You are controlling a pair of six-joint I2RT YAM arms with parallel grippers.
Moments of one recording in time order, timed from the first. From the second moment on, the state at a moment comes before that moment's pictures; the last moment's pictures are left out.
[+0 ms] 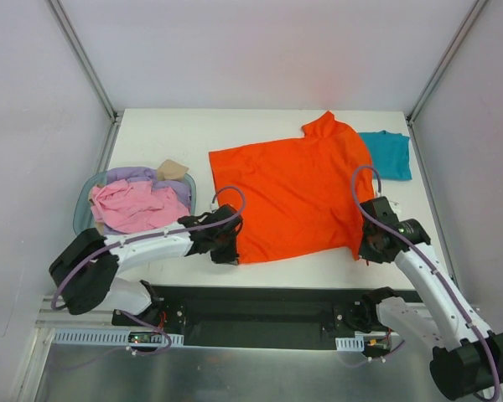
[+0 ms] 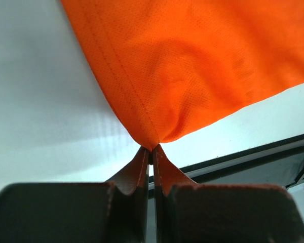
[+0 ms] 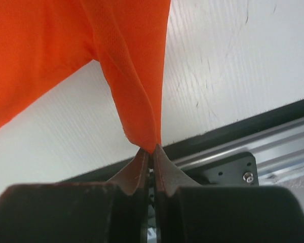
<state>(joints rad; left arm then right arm) -0.89 1.41 0.72 -0.46 0.06 -0.96 0.32 0.89 0.75 -1.12 0.31 0.55</state>
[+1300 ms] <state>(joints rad) -0.68 0.91 0.57 -0.69 -0.01 -0.96 0.47 0.96 0.78 -1.42 -0.02 0.68</state>
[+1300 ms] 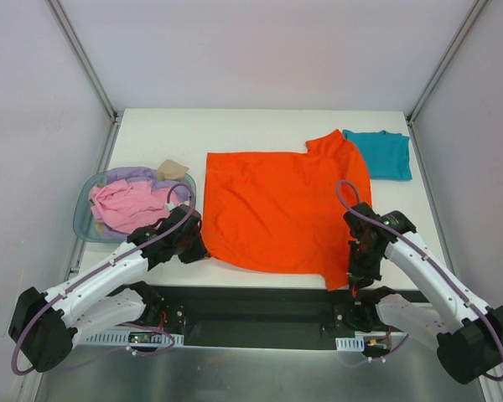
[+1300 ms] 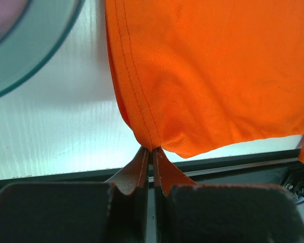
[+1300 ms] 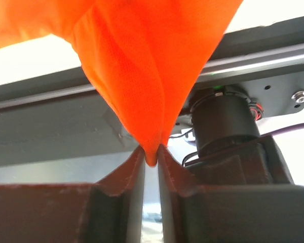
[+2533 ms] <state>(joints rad) -0.67 1.12 0.78 -0.62 0.06 -0.78 -0.18 1.68 1.37 -0.98 0.10 0.43</state>
